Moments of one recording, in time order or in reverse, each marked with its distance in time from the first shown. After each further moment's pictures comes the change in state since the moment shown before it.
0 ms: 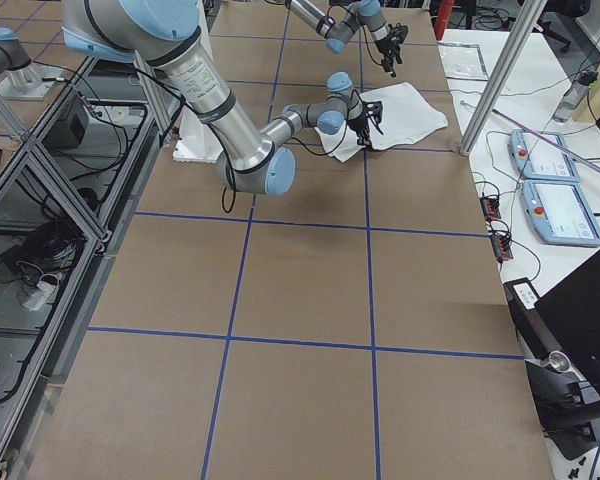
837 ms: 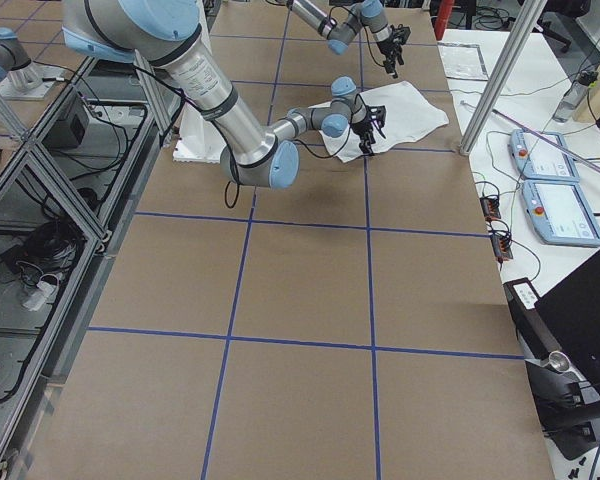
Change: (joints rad) left arm -0.001 -0.021 0.027 0.000 0.000 0.001; right arm 0.012 0.125 -0.241 0.099 -0.008 0.012
